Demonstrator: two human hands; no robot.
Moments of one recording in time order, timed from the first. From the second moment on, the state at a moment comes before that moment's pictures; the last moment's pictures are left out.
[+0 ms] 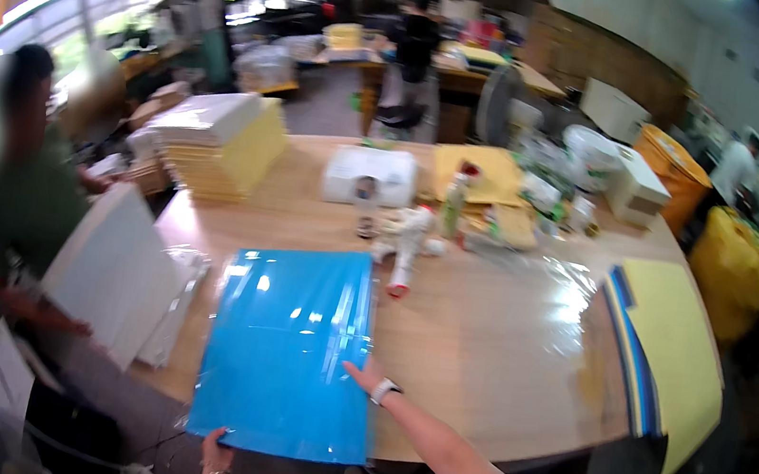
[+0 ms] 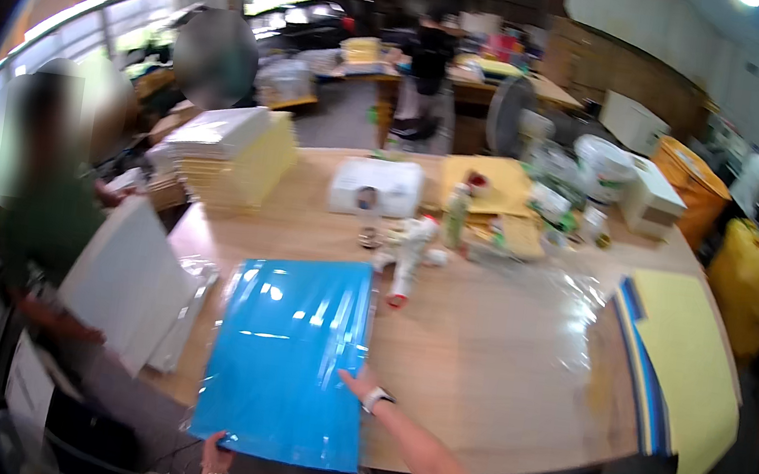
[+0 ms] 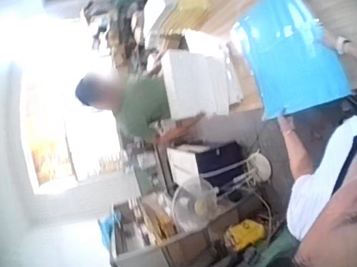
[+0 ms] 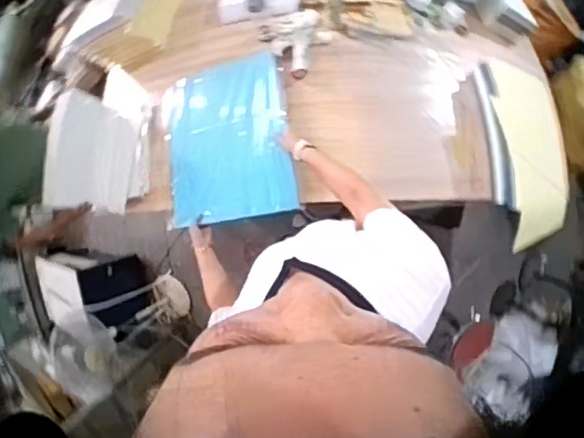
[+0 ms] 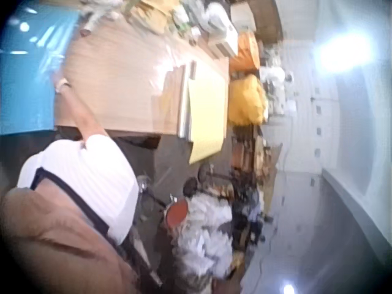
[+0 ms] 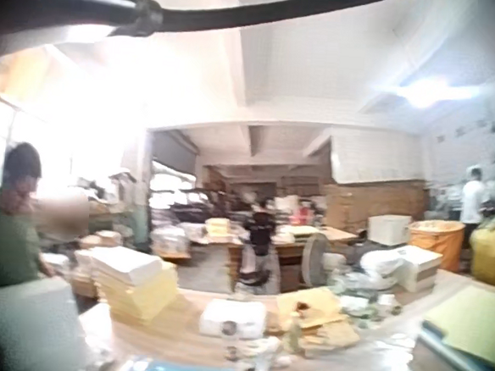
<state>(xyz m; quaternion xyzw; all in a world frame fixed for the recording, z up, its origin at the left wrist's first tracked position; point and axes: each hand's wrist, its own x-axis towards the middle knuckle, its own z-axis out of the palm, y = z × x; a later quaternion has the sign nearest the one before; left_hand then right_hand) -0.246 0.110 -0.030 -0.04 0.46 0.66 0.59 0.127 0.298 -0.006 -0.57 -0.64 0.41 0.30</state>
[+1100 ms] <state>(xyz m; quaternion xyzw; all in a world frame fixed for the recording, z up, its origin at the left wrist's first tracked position) 0.520 0.216 0.093 0.69 0.35 0.27 0.57 0.740 -0.137 0.089 -0.46 0.05 0.17 0.87</state>
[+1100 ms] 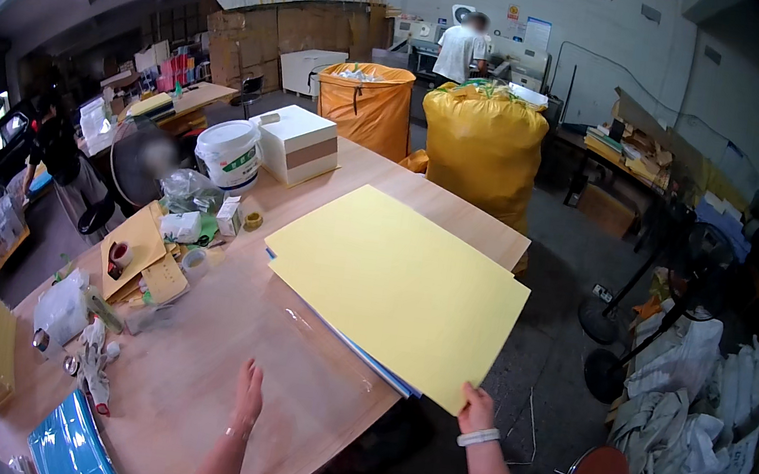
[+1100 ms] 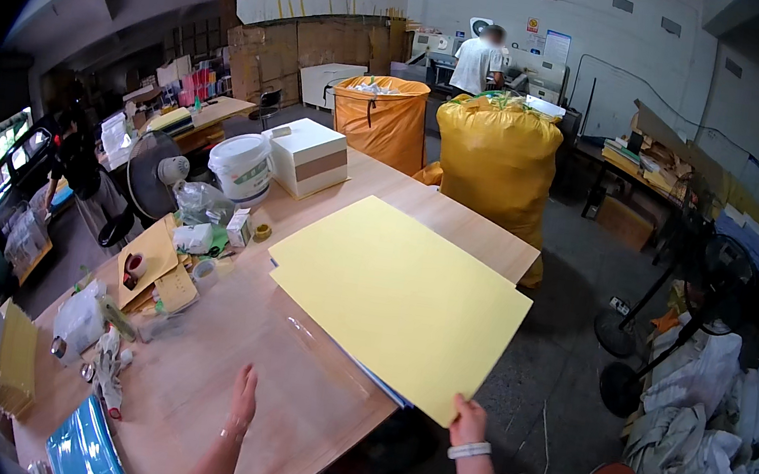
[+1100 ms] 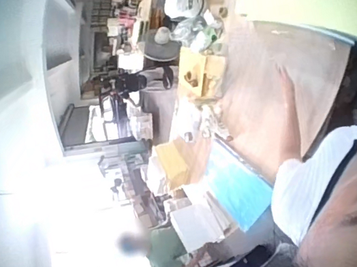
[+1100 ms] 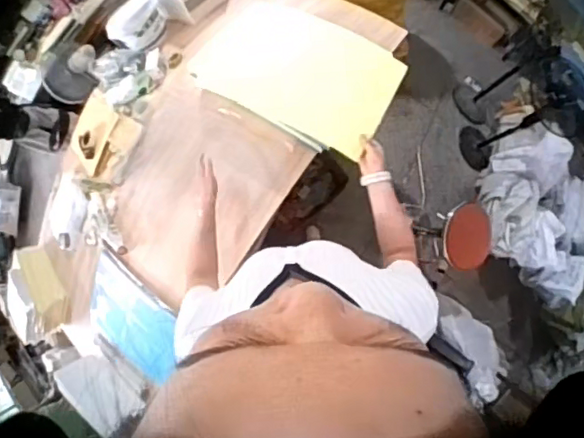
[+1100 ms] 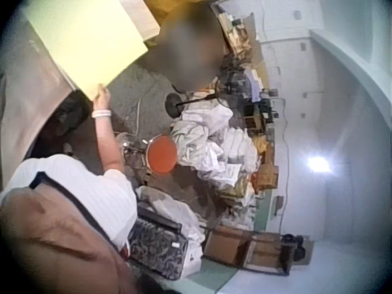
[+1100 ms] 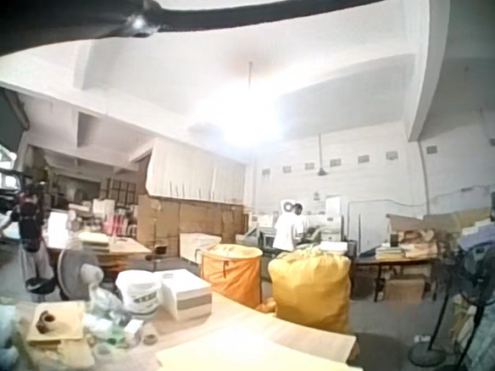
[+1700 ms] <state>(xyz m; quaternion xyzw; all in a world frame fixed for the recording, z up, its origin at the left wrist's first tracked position) 0.773 0.307 0.077 0.80 0.36 0.40 0.27 0.838 -0.127 0.123 -0.83 -0.07 -0.02 0.56</state>
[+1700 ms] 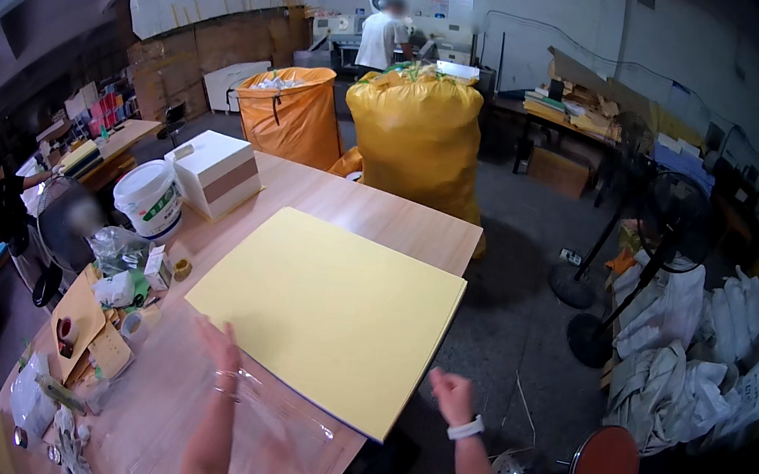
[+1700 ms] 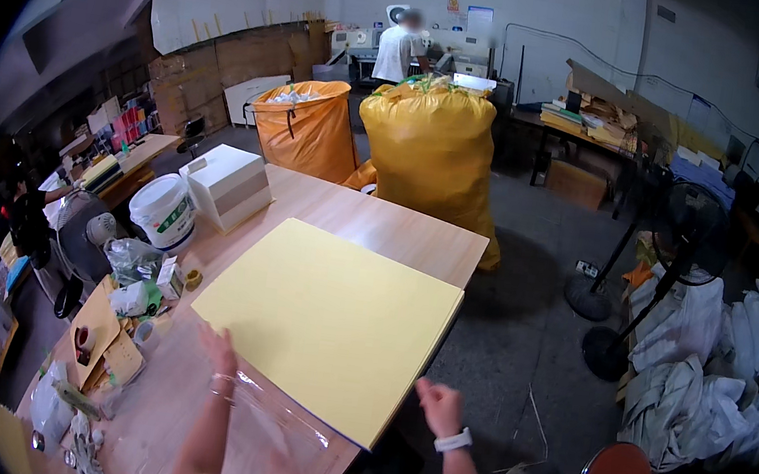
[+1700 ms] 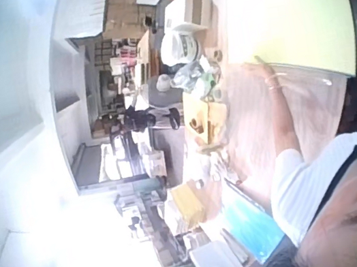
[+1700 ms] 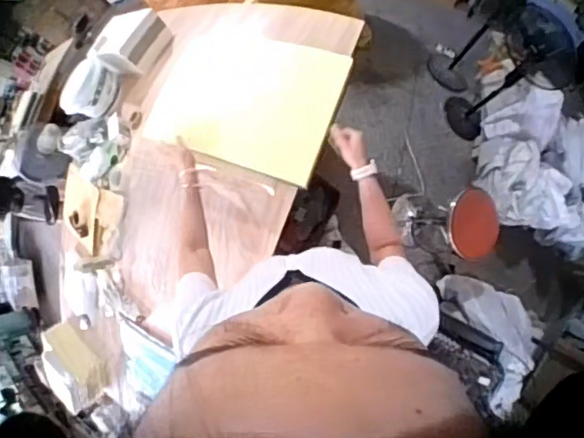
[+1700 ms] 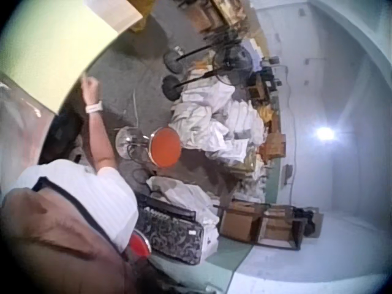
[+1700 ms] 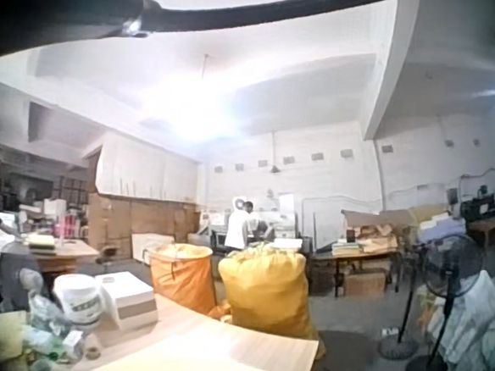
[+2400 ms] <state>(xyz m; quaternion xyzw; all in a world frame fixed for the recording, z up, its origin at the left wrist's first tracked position) 0.820 0.508 0.030 0.46 0.26 0.46 0.71 1.084 -0.099 0.070 -0.60 -0.04 -0.17 0.78</state>
